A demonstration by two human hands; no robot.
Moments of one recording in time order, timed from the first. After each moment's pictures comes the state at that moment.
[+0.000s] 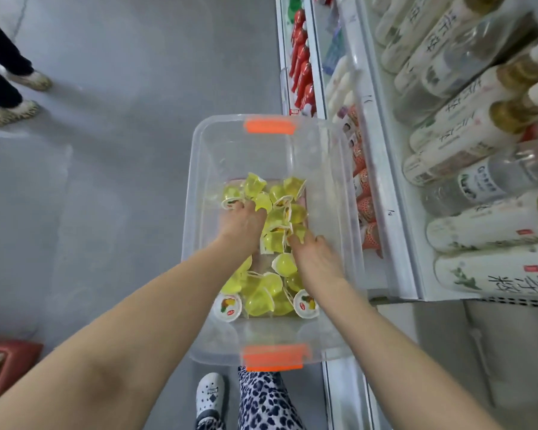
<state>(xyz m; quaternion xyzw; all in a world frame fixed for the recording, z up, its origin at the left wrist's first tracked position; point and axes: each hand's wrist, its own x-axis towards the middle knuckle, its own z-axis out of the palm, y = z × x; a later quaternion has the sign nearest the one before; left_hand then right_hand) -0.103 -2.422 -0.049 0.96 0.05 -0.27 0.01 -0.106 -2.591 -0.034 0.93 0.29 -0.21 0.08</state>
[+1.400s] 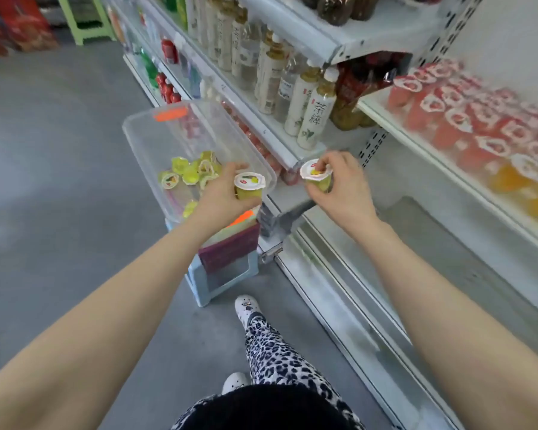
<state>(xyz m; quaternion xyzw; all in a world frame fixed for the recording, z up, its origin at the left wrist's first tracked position) -0.334 -2.496 0.103 0.88 -0.11 -0.05 0.47 -0.373 -2.726 0.137 0.95 0.02 0.17 -0.26</state>
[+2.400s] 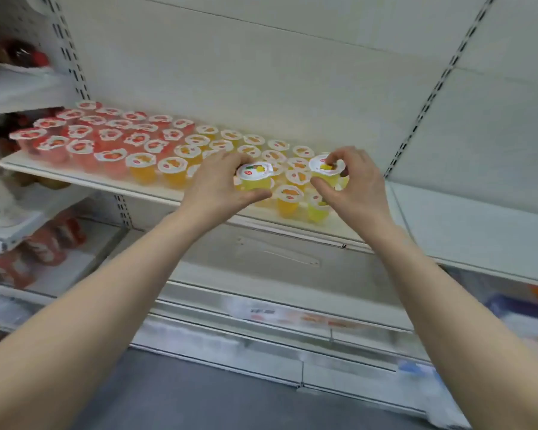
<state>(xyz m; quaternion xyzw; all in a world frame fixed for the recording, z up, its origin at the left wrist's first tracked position) -0.580 -2.920 0.265 0.76 -0.53 0.03 0.38 -0.775 -3.067 0.275 0.86 -0.29 0.40 -0.12</state>
